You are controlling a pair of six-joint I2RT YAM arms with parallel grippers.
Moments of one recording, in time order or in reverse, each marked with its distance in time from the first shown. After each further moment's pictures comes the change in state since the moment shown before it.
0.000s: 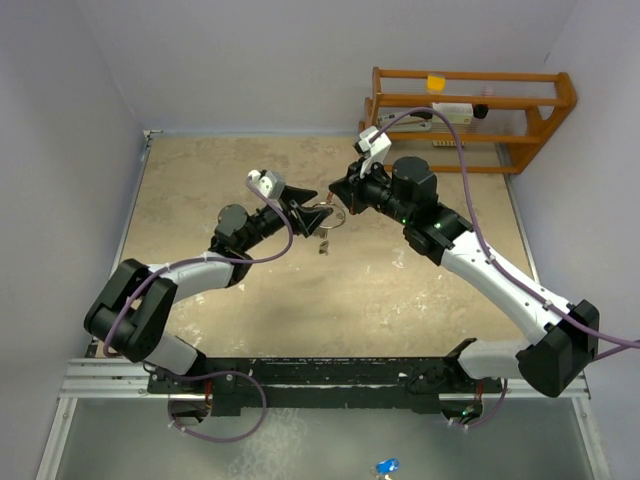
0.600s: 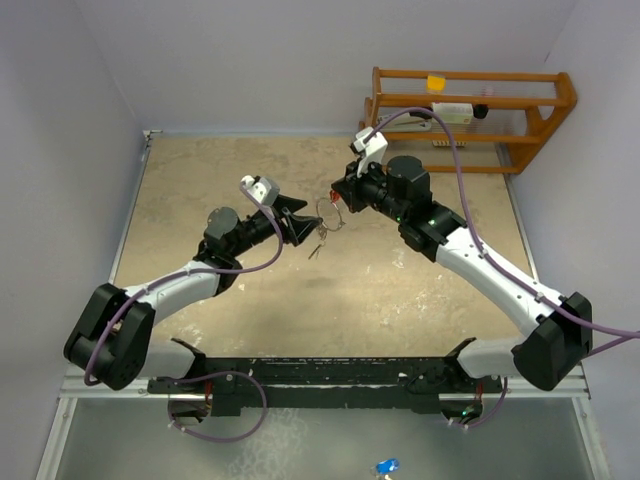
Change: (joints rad) left arm 0.027 -0.156 -0.047 -0.216 0.032 0.058; right arm -0.010 0.040 0.000 0.000 0.053 -0.040
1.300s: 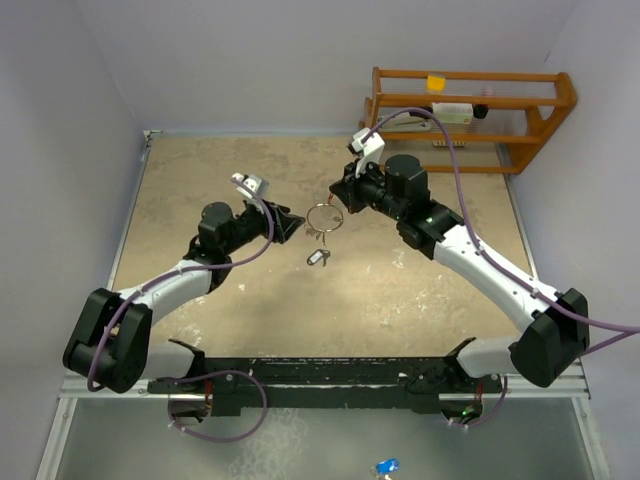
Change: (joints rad) left arm 0.121 -0.018 -0.008 -0.204 -0.057 -0.025; right arm -0.017 0.034 0.000 0.002 -0.057 0.007
